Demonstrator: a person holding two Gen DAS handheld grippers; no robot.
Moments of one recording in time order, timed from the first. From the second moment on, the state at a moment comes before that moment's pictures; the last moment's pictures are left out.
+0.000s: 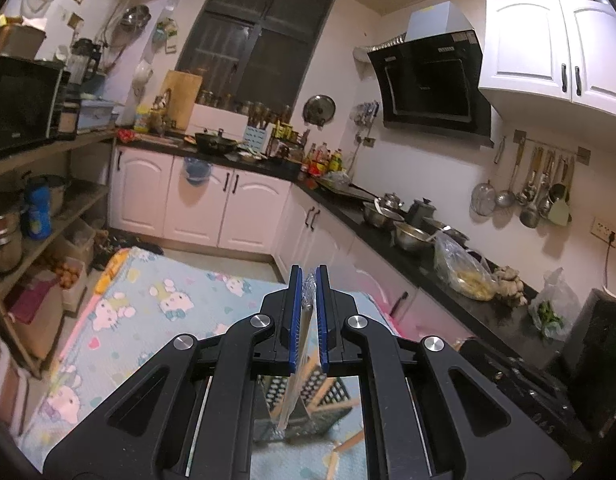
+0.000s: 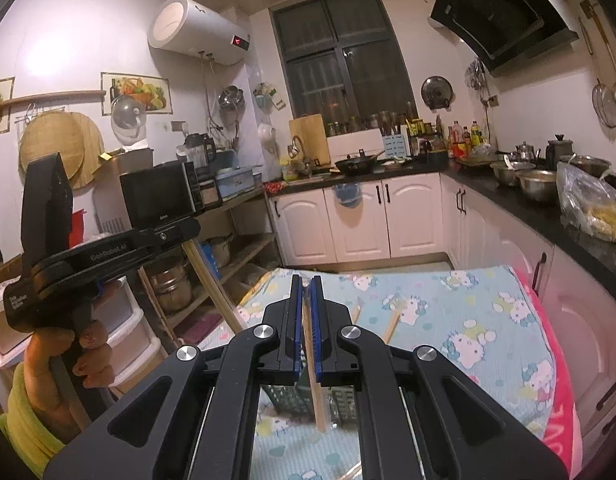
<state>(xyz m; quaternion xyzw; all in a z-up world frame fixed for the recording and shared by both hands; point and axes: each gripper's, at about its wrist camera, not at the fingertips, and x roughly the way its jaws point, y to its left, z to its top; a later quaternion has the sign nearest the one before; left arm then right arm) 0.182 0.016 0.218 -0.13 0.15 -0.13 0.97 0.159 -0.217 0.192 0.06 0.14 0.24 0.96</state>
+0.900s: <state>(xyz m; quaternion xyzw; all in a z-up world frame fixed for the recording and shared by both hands) 0.222 0.035 0.198 -0.15 0.14 -0.10 0.97 0.217 -0.179 0.201 0.06 0.13 0.24 0.96</state>
